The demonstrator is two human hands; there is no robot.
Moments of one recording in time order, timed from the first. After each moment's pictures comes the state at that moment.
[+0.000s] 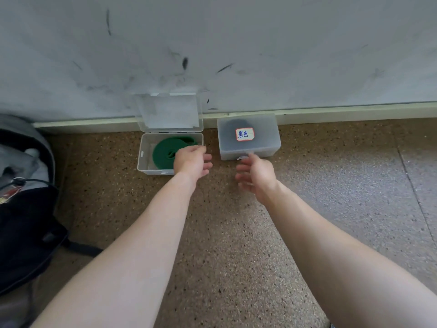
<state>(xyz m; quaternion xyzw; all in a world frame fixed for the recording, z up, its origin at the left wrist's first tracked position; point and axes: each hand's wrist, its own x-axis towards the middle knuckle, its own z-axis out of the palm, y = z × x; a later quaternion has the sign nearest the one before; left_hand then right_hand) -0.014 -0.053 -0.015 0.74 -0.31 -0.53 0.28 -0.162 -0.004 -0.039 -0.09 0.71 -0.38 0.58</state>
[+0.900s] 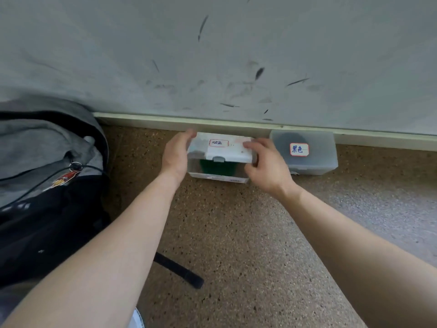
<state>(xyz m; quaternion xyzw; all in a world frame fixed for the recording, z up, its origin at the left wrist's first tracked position) 0.130 -0.080 -0.004 0.69 -0.43 -0.47 0.34 -0.084 -0.049 -0.012 -0.64 0.67 -0.18 0.32</state>
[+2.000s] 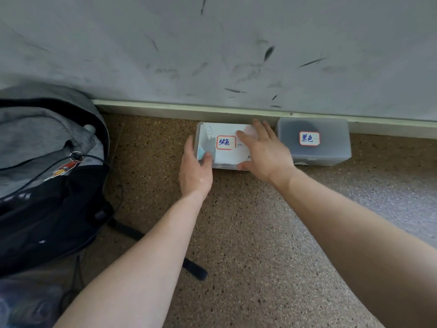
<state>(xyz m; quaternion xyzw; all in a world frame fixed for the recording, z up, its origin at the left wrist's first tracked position) 0.101 -0.040 -0.063 0.76 -0.45 -0.35 0.31 -0.074 -0.069 -0.027 -0.75 0.64 0.02 0.19</state>
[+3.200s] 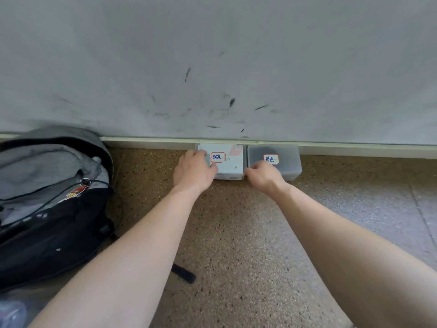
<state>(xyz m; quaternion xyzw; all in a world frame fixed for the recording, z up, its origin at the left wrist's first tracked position) 0.072 -0.049 0.049 0.72 -0.67 -0.19 0.08 -0.112 -0.023 0.052 -0.49 0.76 -0.11 0.42</state>
